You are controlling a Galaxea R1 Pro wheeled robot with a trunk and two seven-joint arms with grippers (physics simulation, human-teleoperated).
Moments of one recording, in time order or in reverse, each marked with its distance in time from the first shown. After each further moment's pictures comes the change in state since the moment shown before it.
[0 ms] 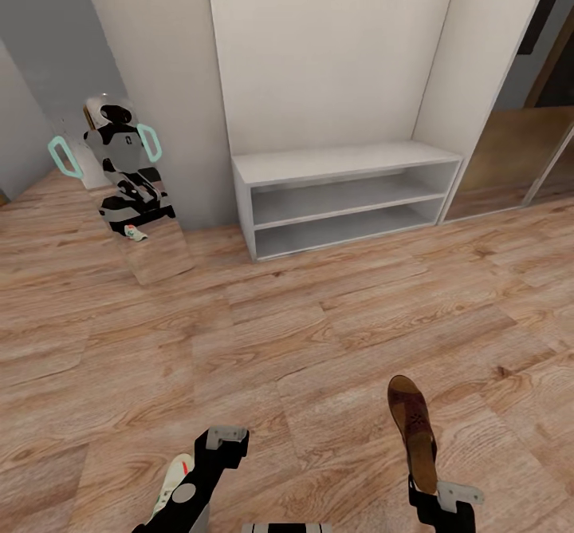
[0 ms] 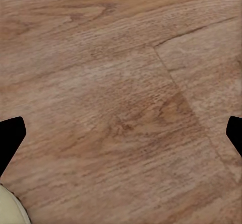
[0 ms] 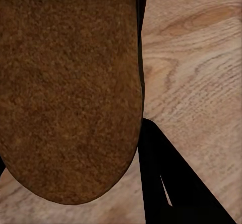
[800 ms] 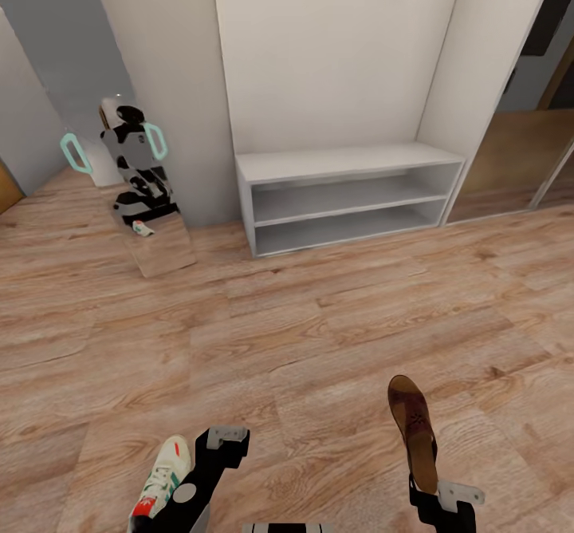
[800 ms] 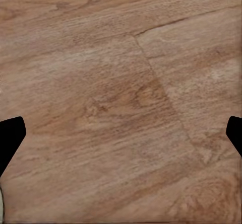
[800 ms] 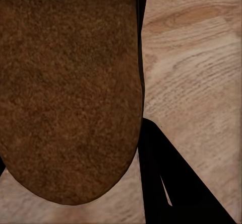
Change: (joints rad) left arm 0.000 -0.001 -0.002 -0.002 -0.006 -0.002 0.000; right arm 0.000 -0.002 -0.001 0.000 0.000 0.000 0.000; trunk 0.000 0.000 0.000
